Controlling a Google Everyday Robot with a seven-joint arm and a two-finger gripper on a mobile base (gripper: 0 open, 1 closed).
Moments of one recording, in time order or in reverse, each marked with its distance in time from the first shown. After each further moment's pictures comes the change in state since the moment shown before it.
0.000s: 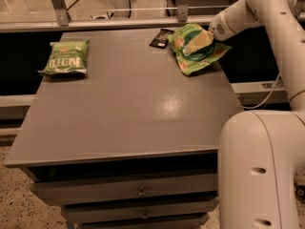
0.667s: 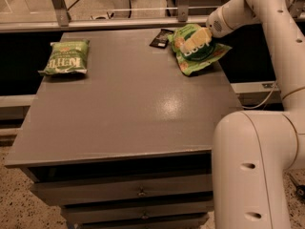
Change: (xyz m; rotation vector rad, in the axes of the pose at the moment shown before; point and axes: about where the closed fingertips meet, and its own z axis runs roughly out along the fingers) arm -0.013 0.013 0.002 -0.053 -0.016 -0.031
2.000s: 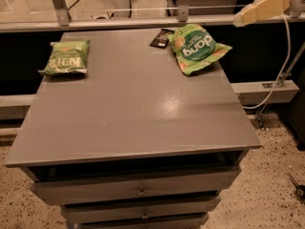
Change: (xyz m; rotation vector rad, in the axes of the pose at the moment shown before) arm -0.020 0.054 -0.236 0.093 -0.304 -0.099
